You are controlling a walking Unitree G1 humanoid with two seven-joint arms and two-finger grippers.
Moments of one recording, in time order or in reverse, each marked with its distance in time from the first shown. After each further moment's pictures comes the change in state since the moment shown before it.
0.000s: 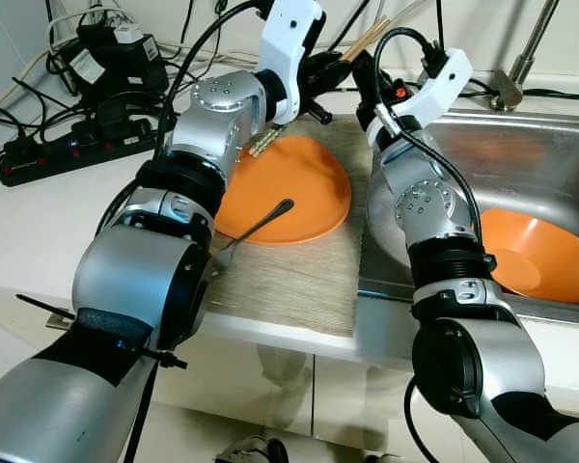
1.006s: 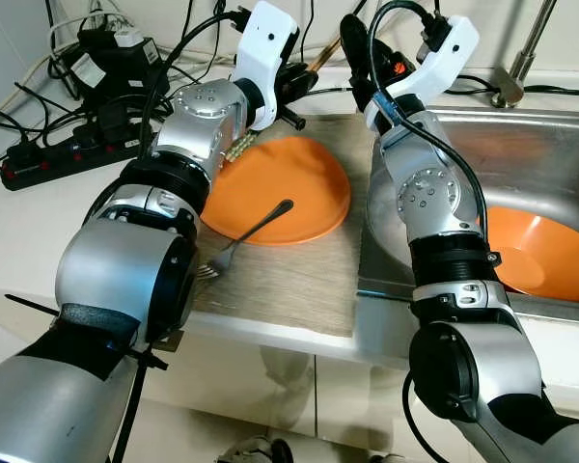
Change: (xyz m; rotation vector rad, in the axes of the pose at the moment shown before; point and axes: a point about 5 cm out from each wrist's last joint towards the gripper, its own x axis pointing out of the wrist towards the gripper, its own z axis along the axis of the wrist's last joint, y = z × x) left arm -0.010 0.018 -0.012 0.027 0.082 0.124; right arm 0.000 0.028 0.012 -0.042 -0.017 0.112
